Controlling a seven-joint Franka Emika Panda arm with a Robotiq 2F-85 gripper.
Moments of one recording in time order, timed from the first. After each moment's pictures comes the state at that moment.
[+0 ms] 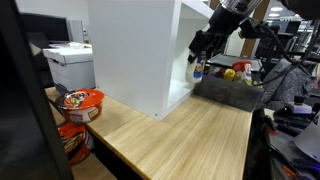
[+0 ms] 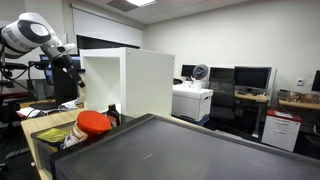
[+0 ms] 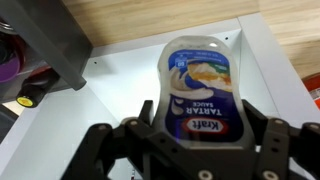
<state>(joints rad) -0.07 -0.47 0.48 -2.68 -0.32 2.62 0.94</state>
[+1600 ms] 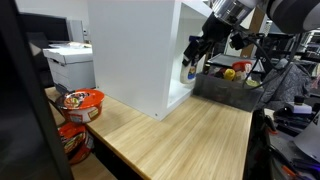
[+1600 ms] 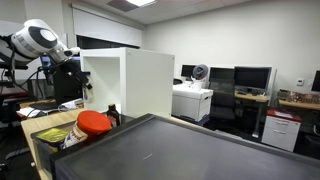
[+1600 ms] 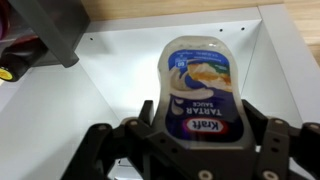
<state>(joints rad) -0.18 -0.39 0.52 -2.68 -0.50 2.75 0.95</state>
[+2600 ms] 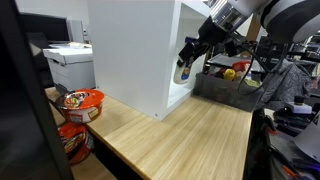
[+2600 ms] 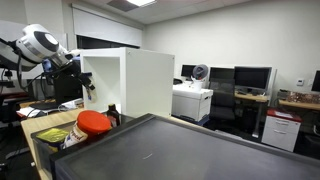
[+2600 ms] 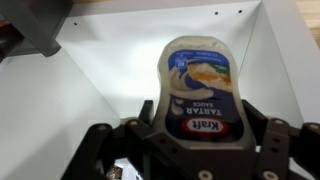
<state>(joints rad) -0.36 -0.37 0.68 -2.68 -0.65 2.88 1.10</state>
